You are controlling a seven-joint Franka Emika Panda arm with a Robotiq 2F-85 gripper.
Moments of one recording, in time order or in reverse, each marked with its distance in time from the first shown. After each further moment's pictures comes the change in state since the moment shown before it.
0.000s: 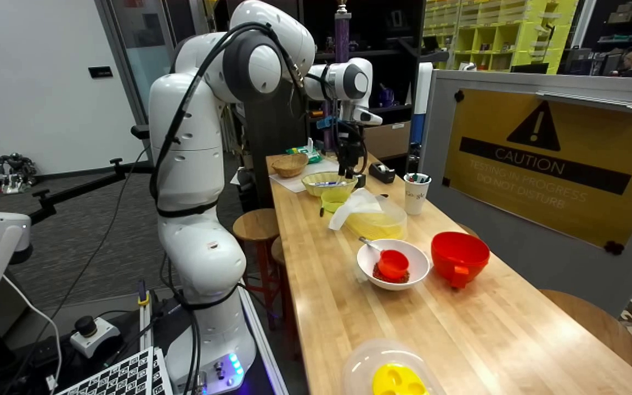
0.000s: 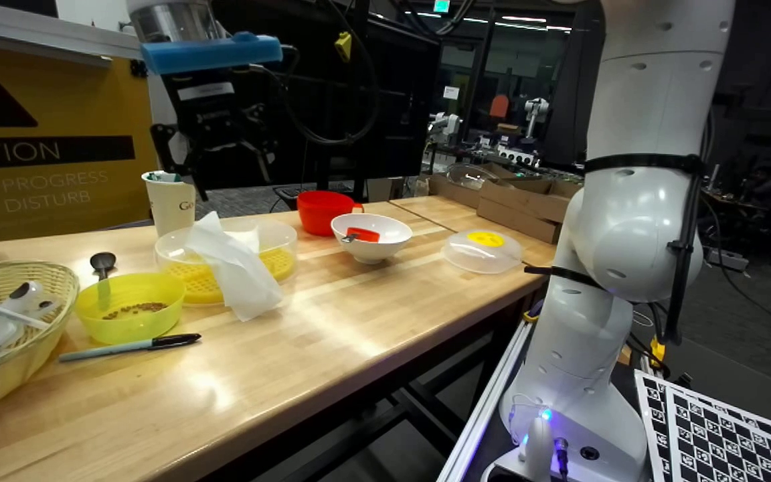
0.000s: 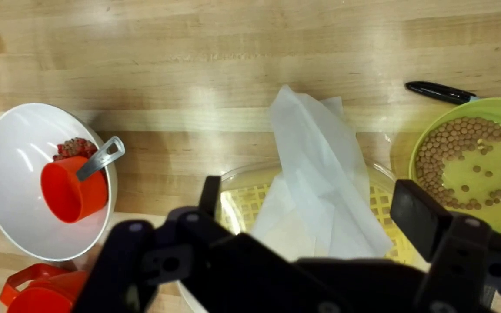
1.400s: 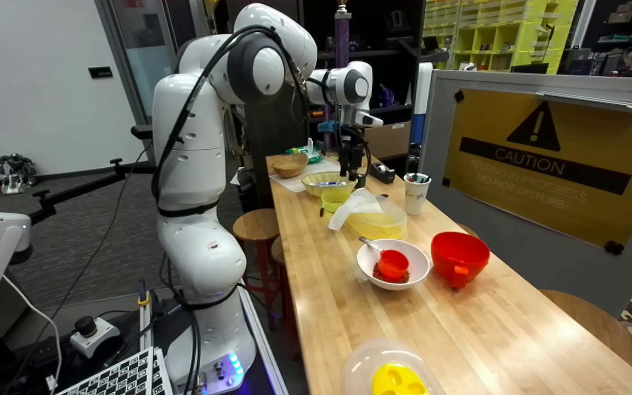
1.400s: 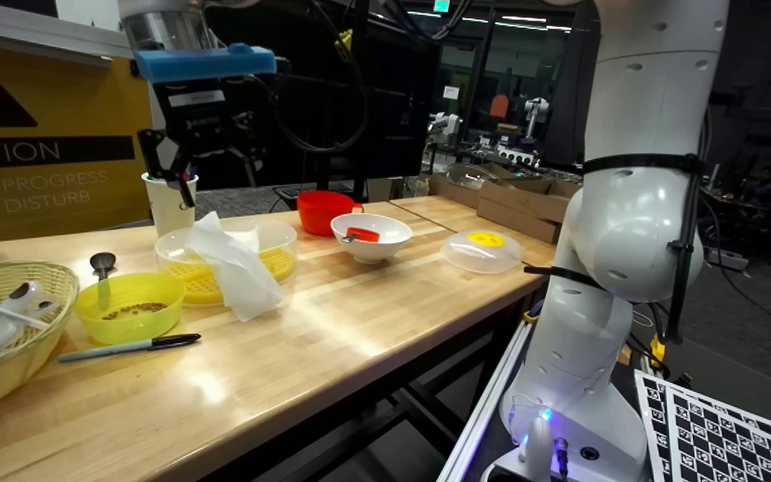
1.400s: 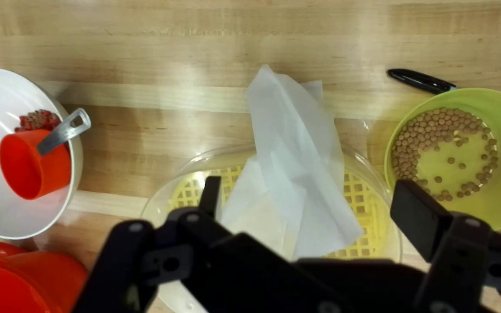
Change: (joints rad) arm 0.005 0.023 -0.001 -0.004 0.000 0.079 -0.059
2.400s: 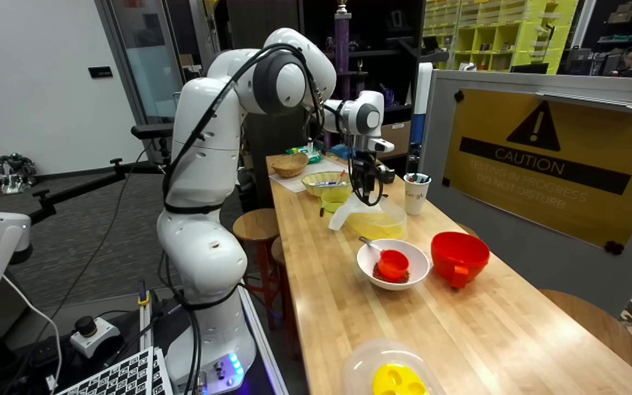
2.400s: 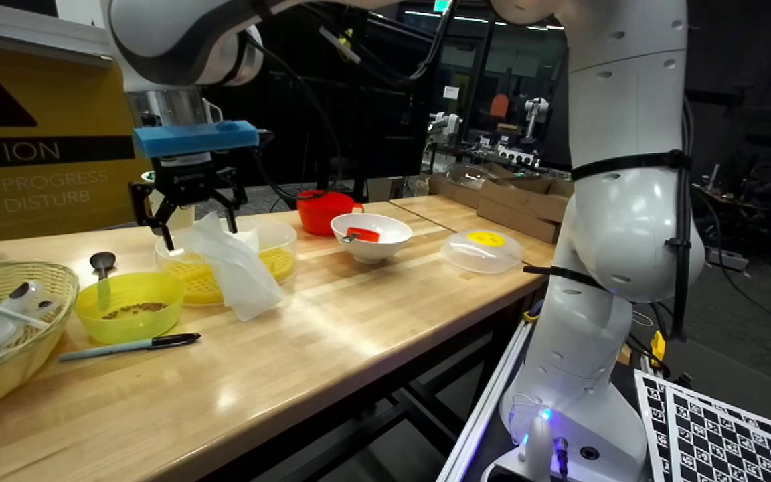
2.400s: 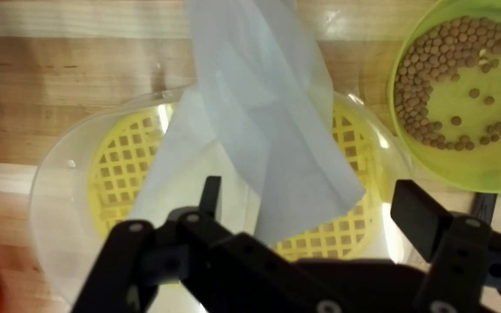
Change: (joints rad) arm 0.015 0.144 -0.067 -0.028 0.000 0.269 -0.034
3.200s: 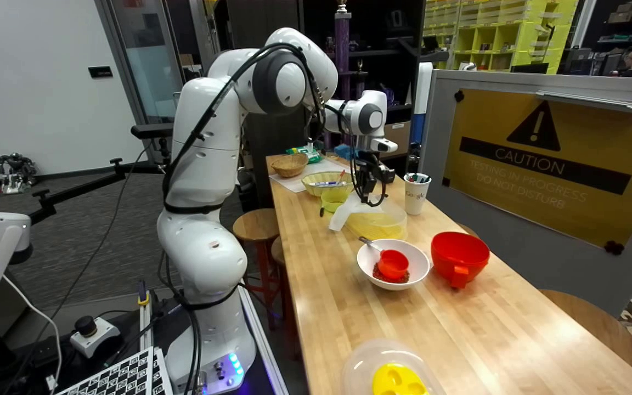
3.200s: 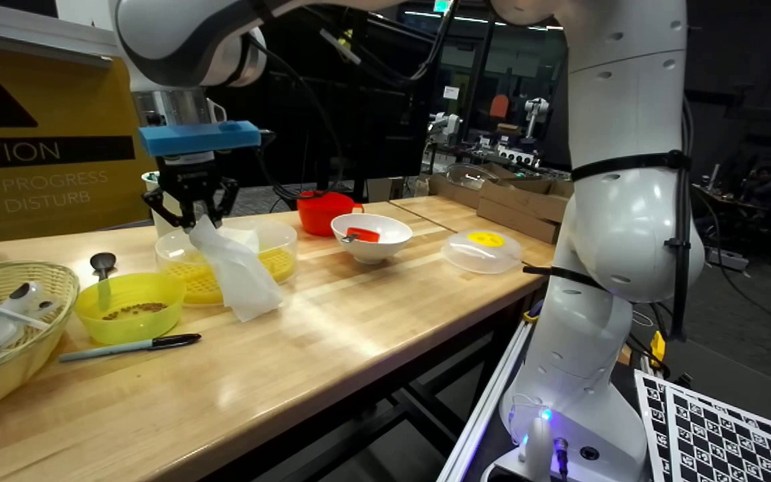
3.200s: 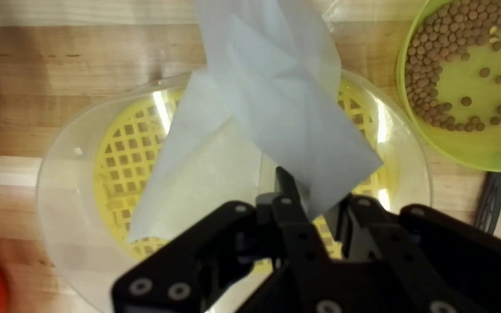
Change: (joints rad) arm 0.001 0.000 -0.018 0.001 0.001 0.014 0.000
